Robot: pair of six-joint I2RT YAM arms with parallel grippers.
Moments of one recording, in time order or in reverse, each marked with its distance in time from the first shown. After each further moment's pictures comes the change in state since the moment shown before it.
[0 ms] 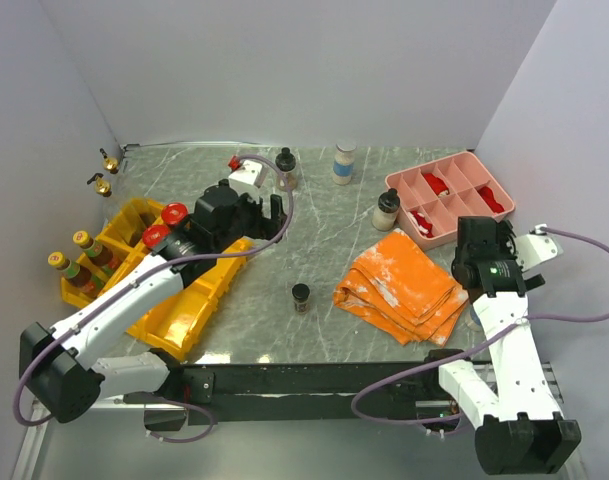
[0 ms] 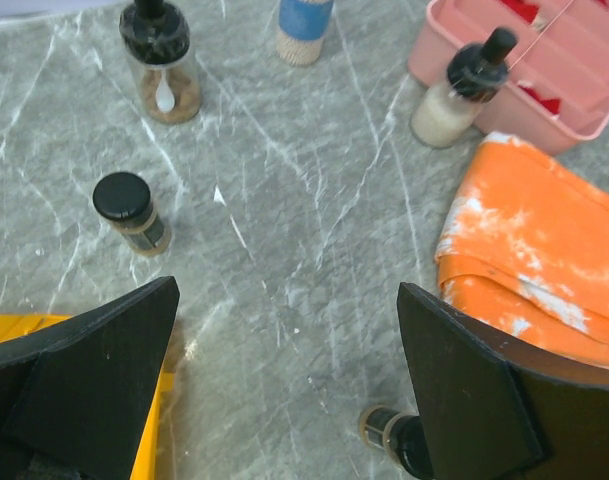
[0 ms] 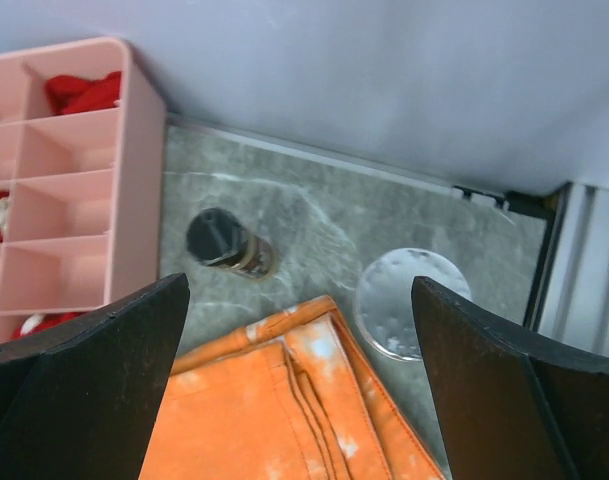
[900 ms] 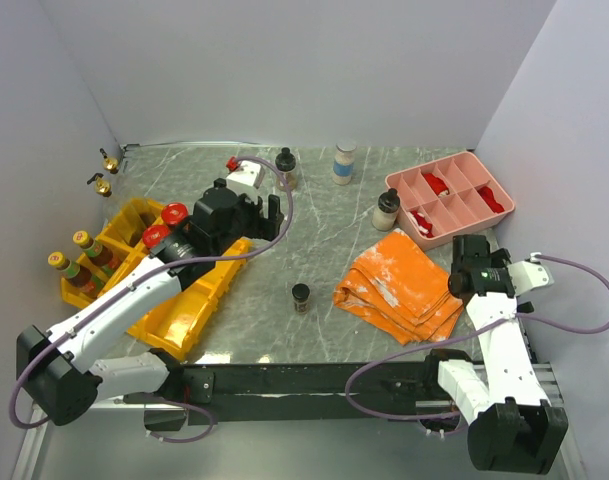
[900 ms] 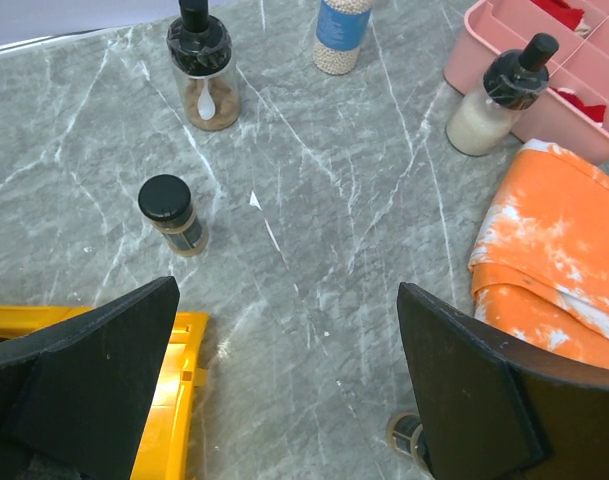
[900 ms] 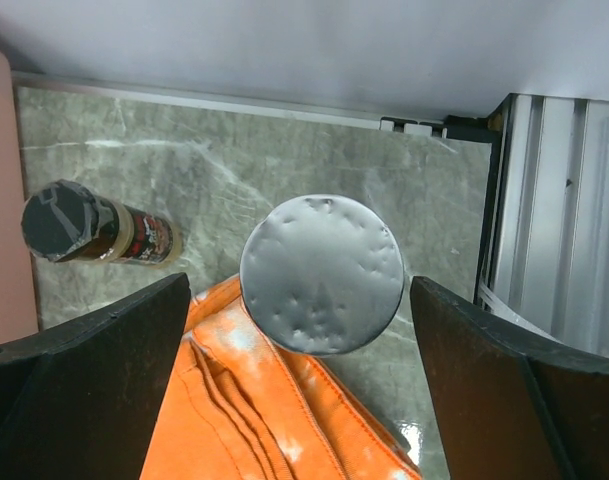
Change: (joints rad) left arm -0.018 -0.009 0.002 -0.018 -0.094 0.038; right arm -0.087 0.008 -0.185 -0.085 -0.034 0.211
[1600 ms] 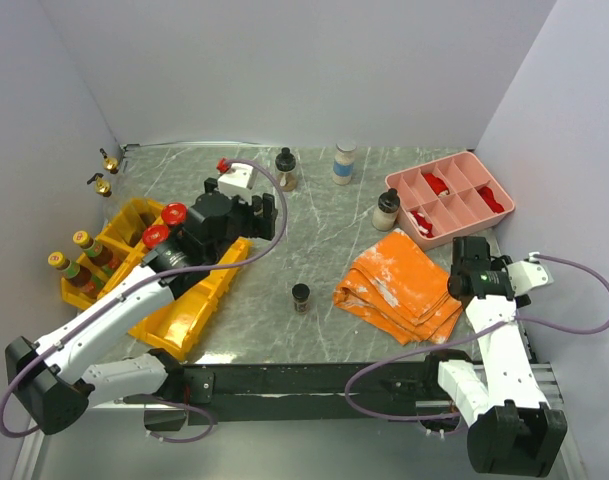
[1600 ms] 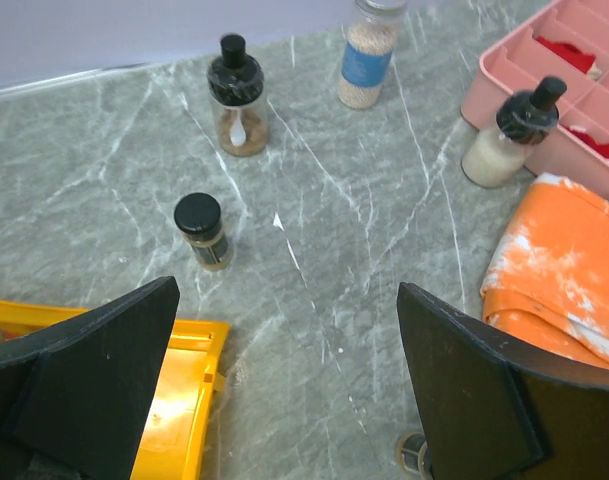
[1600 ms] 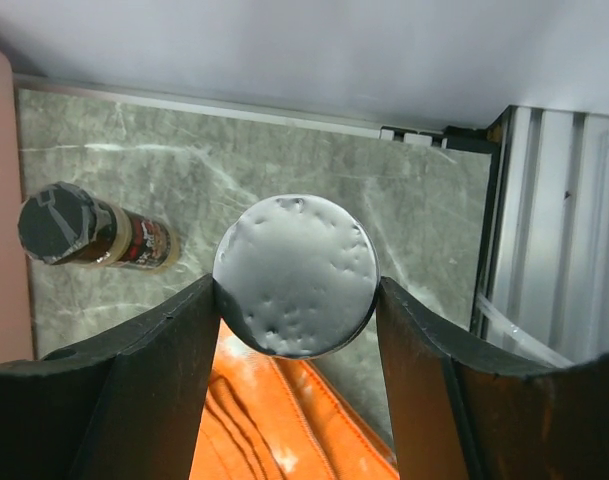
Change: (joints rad) left arm -0.036 -0.052 -0.004 0.010 -0.105 0.019; right arm -0.001 -0.011 -0.024 0.039 0.015 -0.033
